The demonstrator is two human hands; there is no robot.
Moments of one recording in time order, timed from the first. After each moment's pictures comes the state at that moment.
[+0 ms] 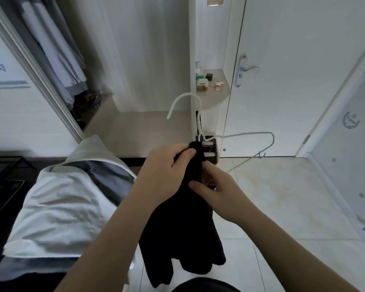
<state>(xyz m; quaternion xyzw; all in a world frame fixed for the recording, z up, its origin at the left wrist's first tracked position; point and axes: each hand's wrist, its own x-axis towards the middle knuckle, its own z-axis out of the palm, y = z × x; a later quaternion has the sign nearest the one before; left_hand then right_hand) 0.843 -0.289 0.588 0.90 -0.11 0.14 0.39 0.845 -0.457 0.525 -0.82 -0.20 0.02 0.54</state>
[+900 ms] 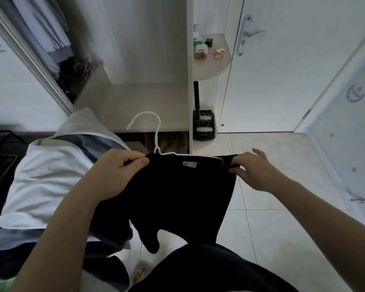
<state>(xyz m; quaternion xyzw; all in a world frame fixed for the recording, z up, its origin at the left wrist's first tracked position) 0.819 -0.196 0.535 0.94 -0.07 -0.03 0.35 0.891 -0.561 0.443 -0.96 -0.22 0.06 0.16</state>
